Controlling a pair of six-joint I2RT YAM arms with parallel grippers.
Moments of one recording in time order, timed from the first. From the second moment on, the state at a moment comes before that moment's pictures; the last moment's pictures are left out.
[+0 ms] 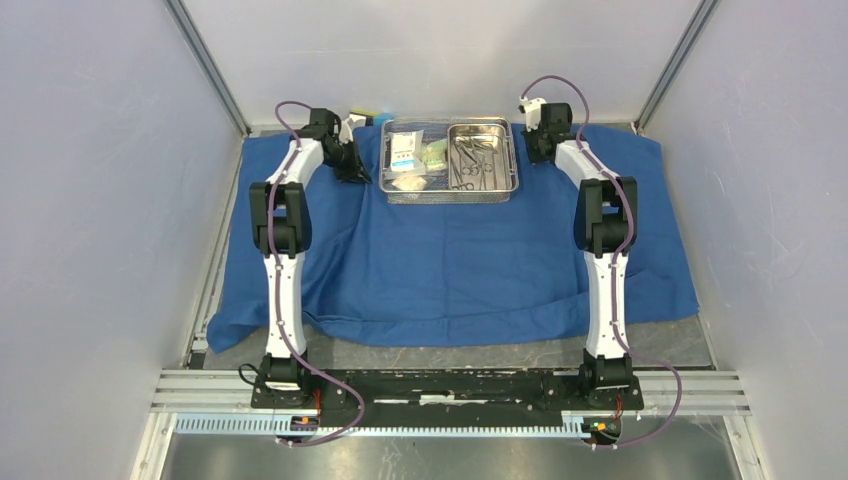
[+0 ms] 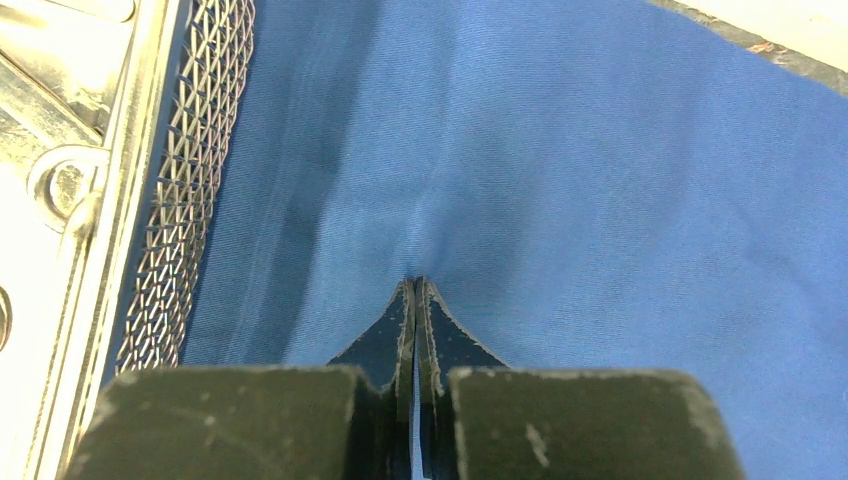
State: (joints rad) left arm -0.04 2.51 2.18 -0.75 0.45 -0.24; right arm 0.07 2.50 2.07 -0.33 -0.01 -0.27
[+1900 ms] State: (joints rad) left arm 0.13 2.42 2.14 -0.68 0.30 -0.21; right arm -0.06 2.27 1.80 -0.15 0.08 -0.25
